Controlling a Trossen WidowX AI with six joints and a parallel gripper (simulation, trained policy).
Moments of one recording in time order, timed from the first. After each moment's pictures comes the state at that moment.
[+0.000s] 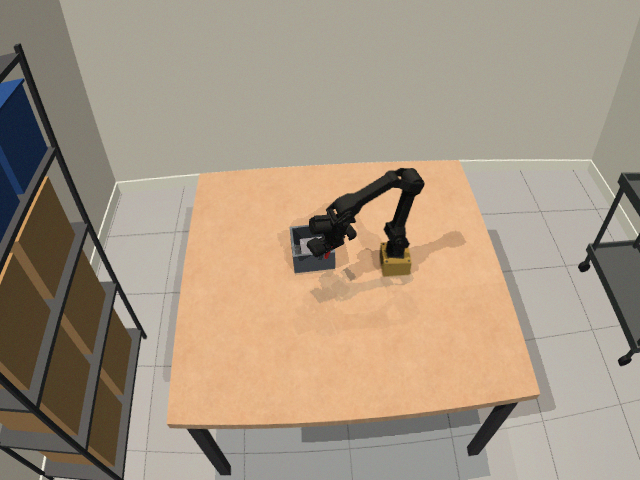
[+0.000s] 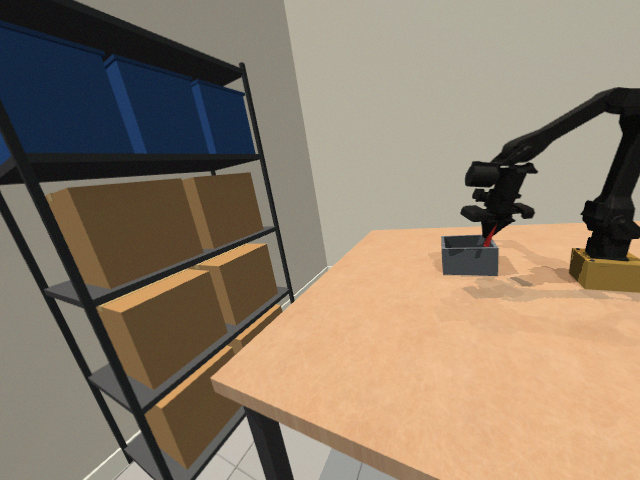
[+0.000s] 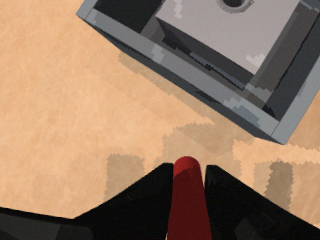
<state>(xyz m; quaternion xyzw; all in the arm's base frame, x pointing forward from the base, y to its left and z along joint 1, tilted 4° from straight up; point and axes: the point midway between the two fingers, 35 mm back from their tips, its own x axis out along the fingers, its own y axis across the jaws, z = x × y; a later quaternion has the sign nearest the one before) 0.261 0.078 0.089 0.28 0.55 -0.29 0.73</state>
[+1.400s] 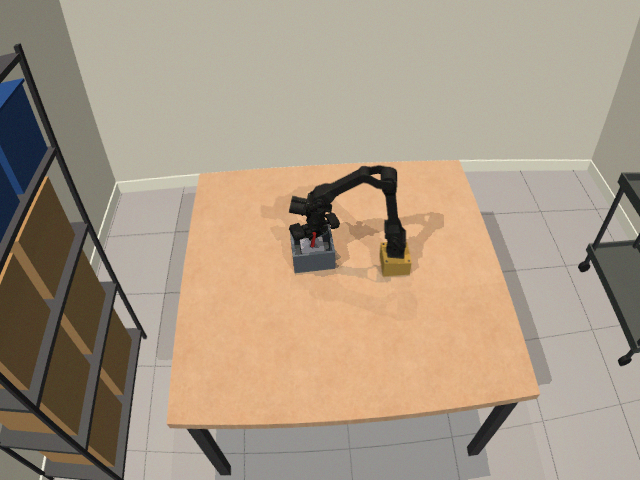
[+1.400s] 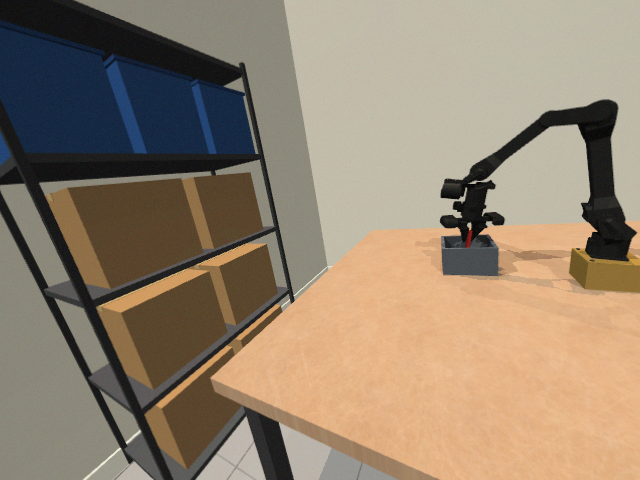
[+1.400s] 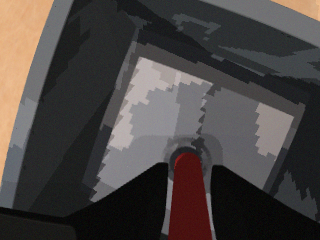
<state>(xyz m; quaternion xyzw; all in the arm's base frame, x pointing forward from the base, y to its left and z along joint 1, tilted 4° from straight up) 0.325 -0.032 0.036 0.33 0.55 -0.37 0.67</state>
